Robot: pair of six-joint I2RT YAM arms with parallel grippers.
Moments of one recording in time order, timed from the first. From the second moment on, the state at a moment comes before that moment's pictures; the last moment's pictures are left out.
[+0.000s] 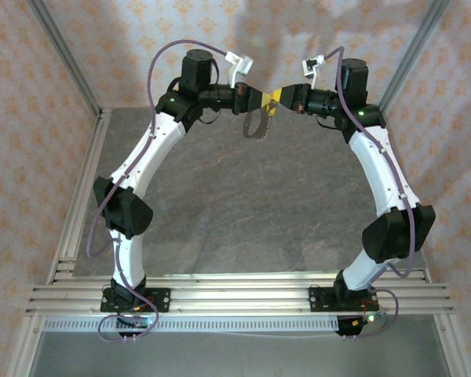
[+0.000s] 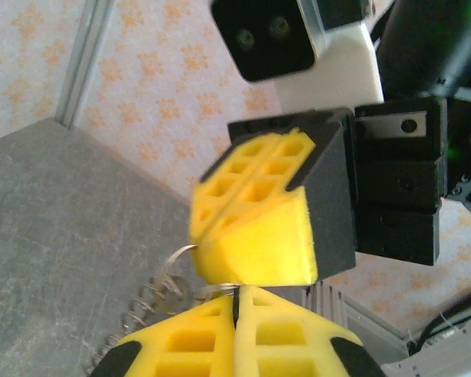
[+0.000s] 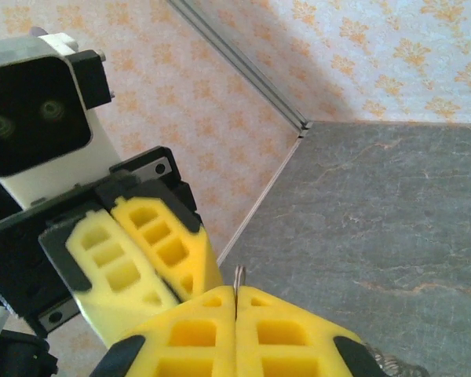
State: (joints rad) left arm -0.39 1.98 2.16 -0.43 0.92 -0.36; right arm 0.17 1.64 1.75 -0.44 -0.93 0.51
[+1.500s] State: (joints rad) left arm -0.39 2.04 2.27 -0.56 1.05 -0.26; right arm 0.16 1.59 1.63 -0.23 -1.06 0.62
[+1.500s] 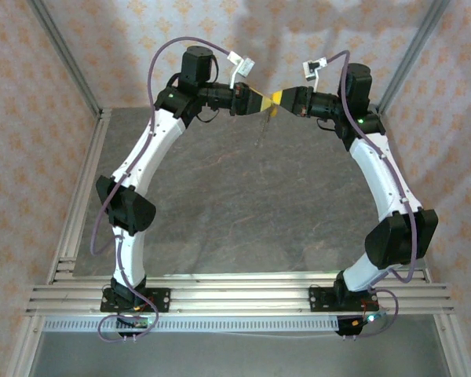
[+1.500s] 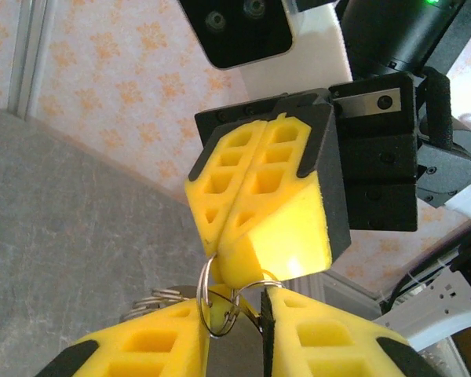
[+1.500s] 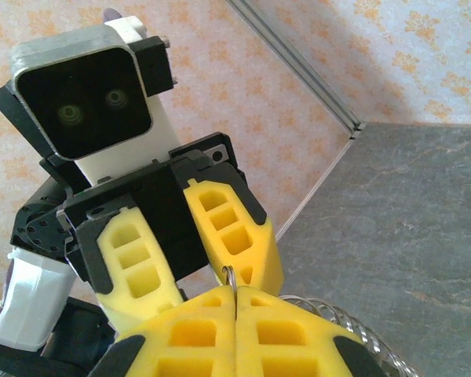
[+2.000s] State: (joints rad) left arm -0.38 2.04 2.27 -0.49 1.05 -0.31; right arm 0.16 1.59 1.63 -0.22 -1.07 0.61
